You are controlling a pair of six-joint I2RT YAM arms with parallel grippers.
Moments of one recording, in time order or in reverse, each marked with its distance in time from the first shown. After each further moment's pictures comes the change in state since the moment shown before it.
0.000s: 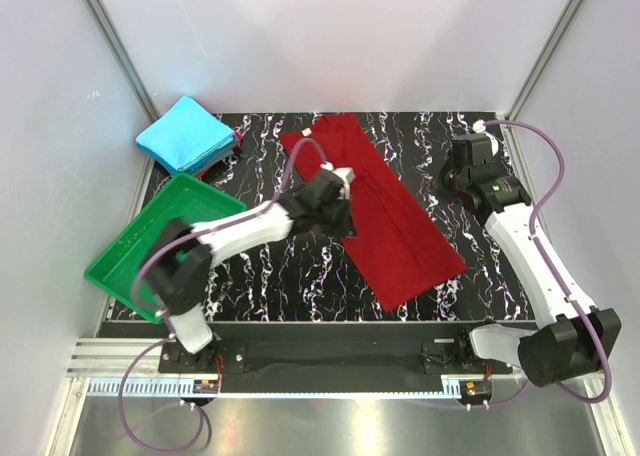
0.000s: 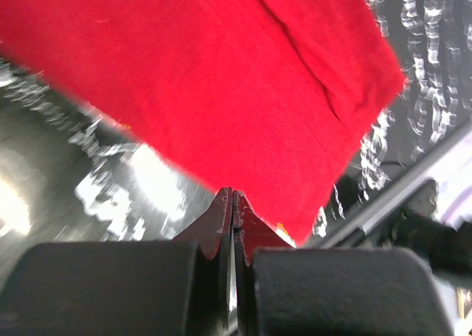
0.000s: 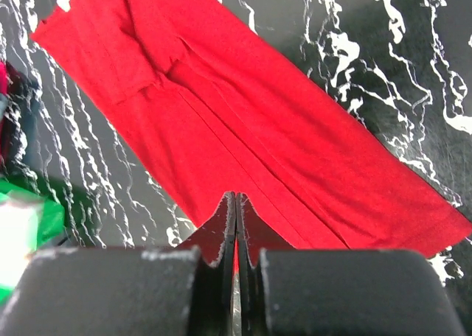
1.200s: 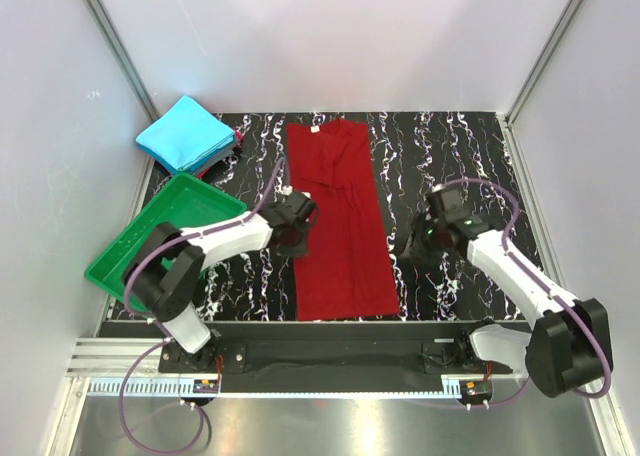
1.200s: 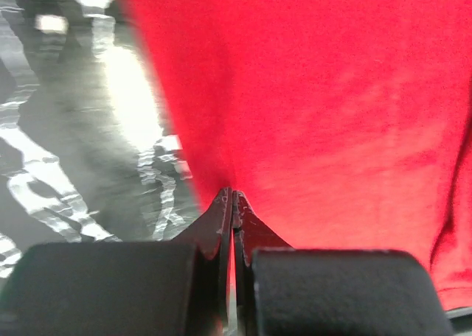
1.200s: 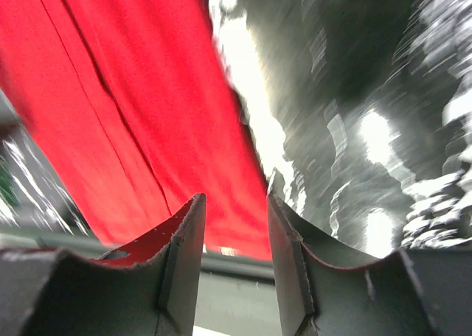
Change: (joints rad) left arm 0.075 -0.012 -0.201 -0.190 -0.264 0.066; right arm 0.075 -0.067 -0.410 0.012 -0.270 -0.023
